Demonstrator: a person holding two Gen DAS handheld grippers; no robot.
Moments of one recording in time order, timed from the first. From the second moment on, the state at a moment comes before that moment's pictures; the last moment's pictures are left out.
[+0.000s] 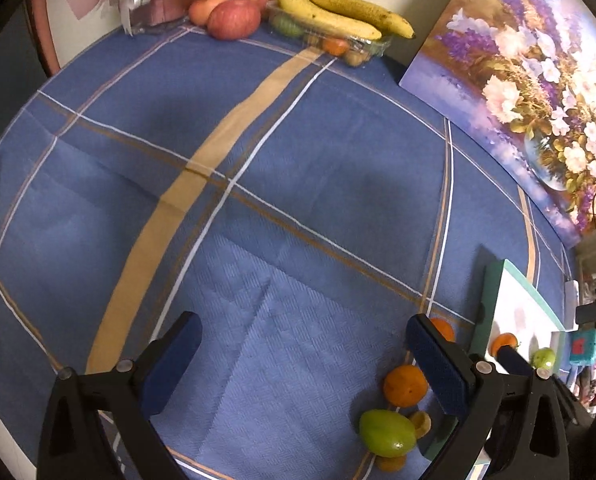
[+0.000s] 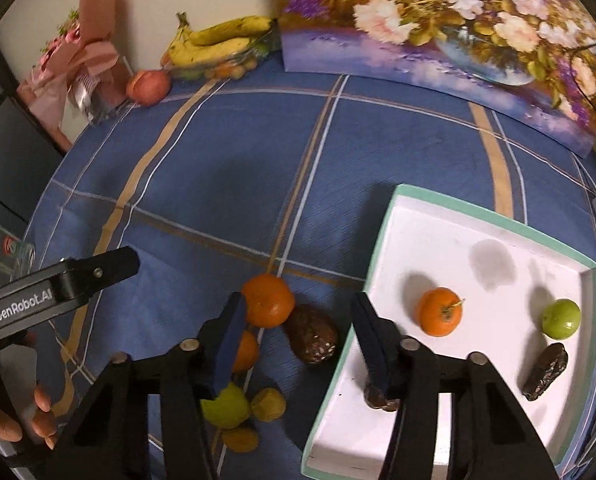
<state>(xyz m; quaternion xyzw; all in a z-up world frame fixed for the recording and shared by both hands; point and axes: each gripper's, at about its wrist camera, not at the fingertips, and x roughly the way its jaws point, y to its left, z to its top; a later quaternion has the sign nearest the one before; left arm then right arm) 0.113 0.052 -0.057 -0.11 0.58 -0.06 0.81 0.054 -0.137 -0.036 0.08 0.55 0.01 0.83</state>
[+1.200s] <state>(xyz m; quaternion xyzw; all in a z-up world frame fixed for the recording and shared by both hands) 0.115 0.049 -0.059 -0.12 0.58 -0.07 0.80 0.053 -0.110 -0.068 -0.02 0.58 0.04 0.81</state>
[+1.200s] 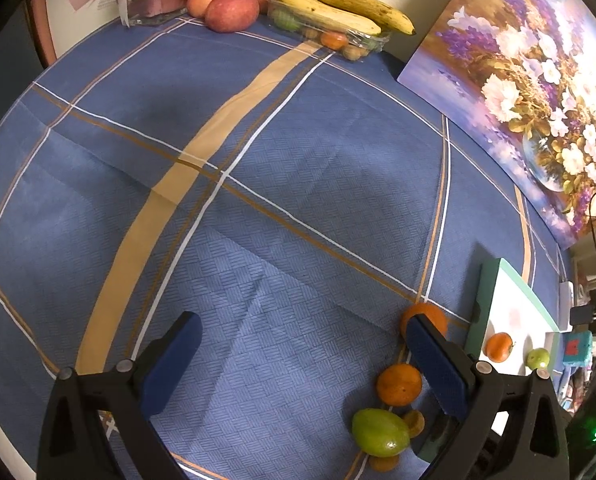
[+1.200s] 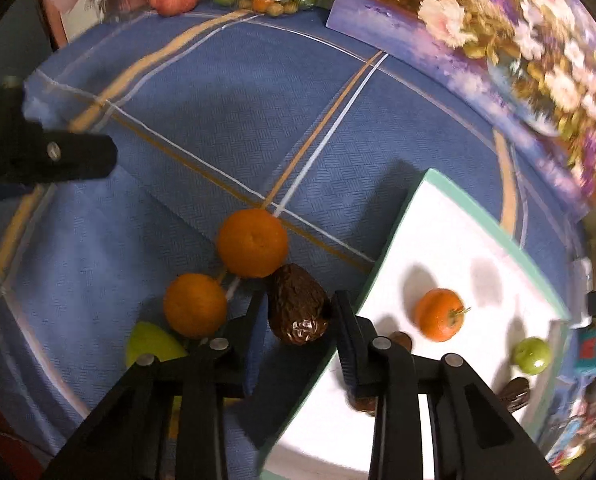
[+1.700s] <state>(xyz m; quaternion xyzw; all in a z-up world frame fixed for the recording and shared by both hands) 0.102 0.002 -0.066 -0.09 0.61 -0.15 0.77 0.039 -0.180 -0.017 0.14 0.52 0.01 0.84</state>
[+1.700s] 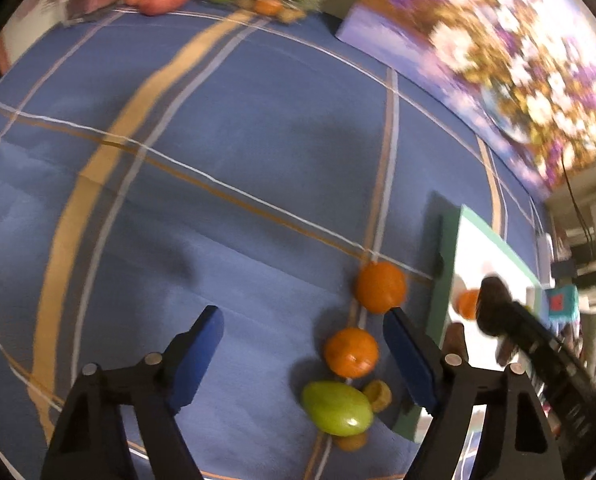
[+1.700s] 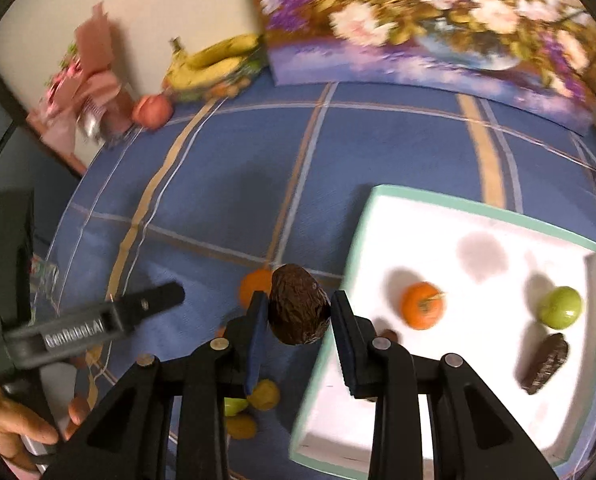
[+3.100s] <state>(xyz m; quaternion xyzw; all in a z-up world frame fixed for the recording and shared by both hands) 0.056 -0.084 0.013 -0.02 0.52 -0.30 0.80 -0.007 -0.266 0.042 0.16 0.44 -0.12 0.87</state>
